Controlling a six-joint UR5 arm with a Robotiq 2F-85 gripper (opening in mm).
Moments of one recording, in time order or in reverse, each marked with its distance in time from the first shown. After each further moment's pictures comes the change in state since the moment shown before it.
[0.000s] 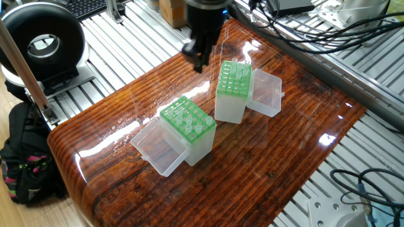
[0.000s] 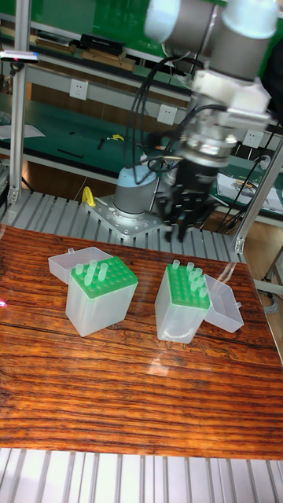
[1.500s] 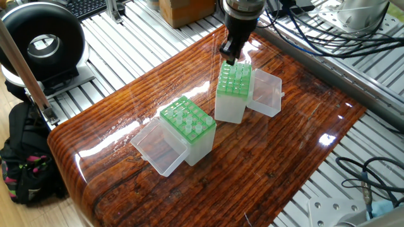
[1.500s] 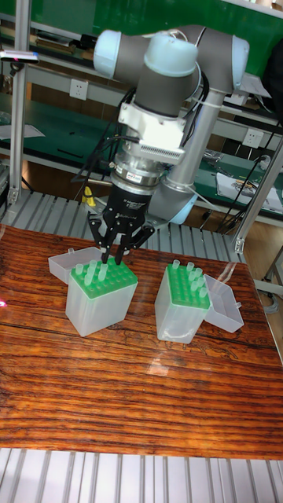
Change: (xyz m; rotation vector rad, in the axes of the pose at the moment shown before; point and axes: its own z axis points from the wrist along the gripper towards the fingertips) arm 0.025 -0.076 0.070 0.004 -0.026 0.136
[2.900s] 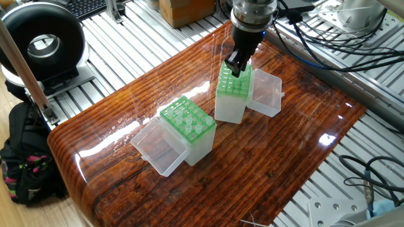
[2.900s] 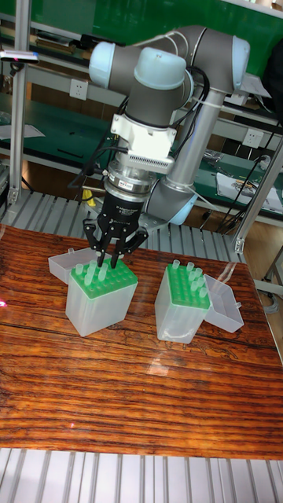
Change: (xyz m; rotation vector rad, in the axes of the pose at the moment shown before) arm 0.014 -0.001 0.022 -0.007 0.000 0.036
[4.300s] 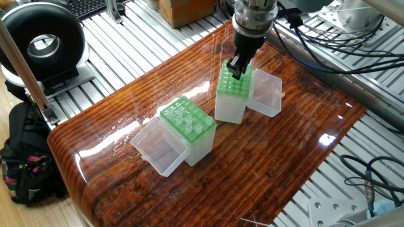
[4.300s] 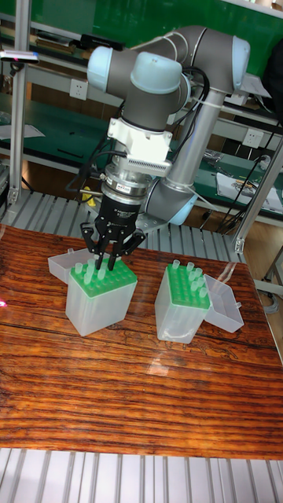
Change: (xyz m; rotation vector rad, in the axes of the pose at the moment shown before) arm 0.005 -0.006 0.007 0.003 0.000 -0.057
